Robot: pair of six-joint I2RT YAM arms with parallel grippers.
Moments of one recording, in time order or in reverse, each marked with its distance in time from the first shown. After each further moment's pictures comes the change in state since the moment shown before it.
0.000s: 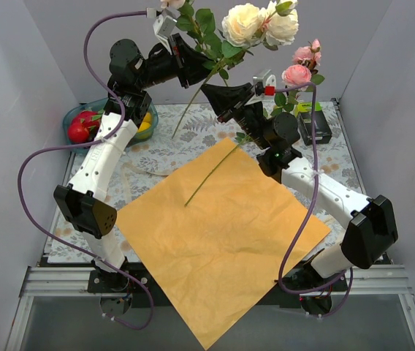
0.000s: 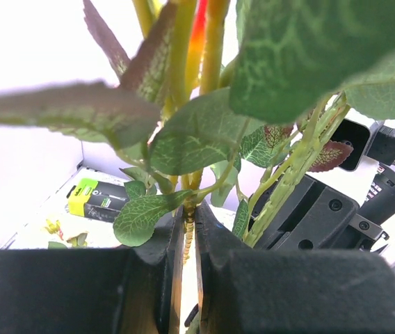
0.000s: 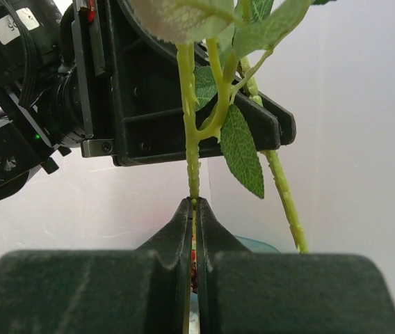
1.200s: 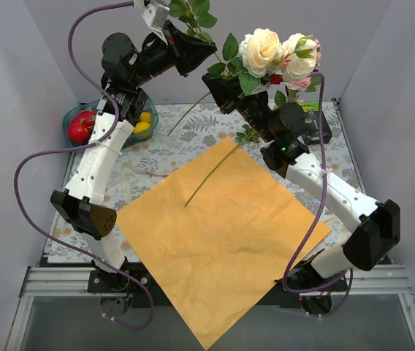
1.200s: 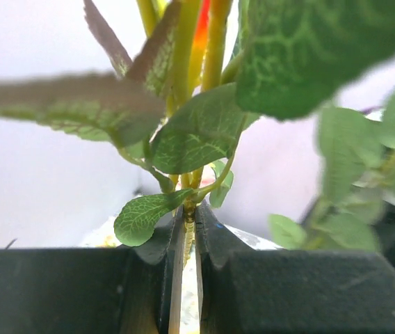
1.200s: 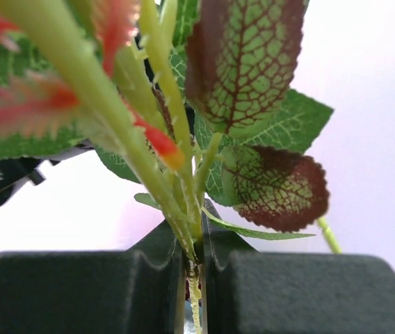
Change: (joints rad) left arm -0.007 -0.009 0.082 -0.068 -0.144 0.092; right arm 0.002 0.003 0.123 -0.115 0.018 -0.013
